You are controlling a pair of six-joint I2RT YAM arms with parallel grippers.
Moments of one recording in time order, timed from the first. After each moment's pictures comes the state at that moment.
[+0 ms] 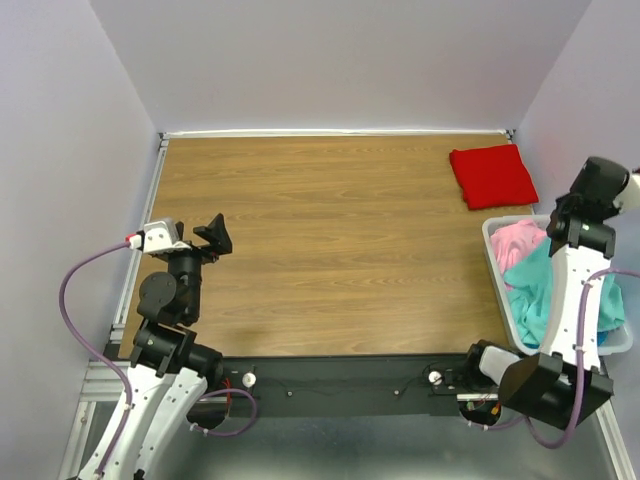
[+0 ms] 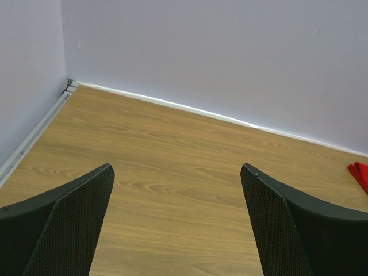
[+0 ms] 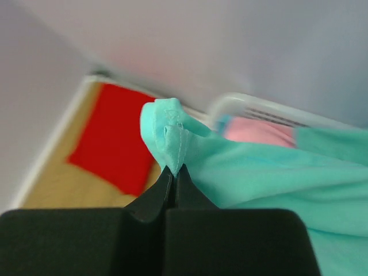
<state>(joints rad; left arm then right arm) -0.34 0.33 0.52 -0.02 -0.39 -0.23 -0.42 1.11 1.14 -0.51 0.48 0.57</state>
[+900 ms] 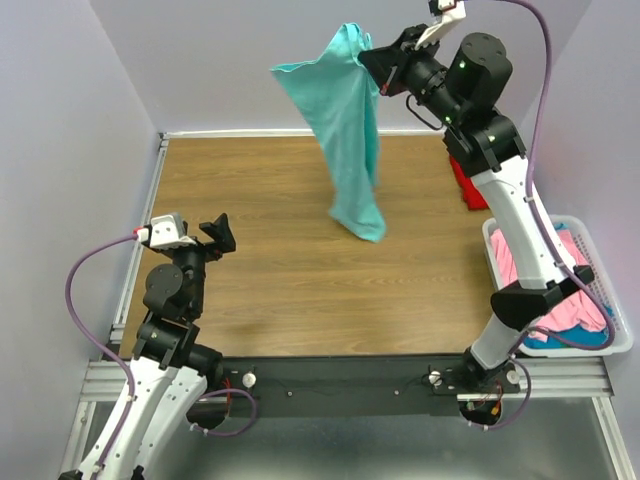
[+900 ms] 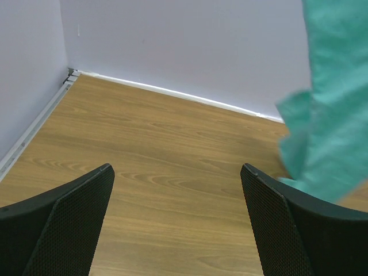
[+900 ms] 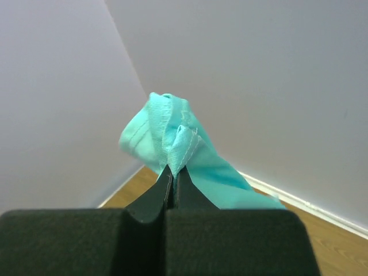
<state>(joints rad) -0.34 0.39 0.52 -0.02 -0.39 -0.23 0.51 1.73 2.23 -0.33 -0.16 0.23</state>
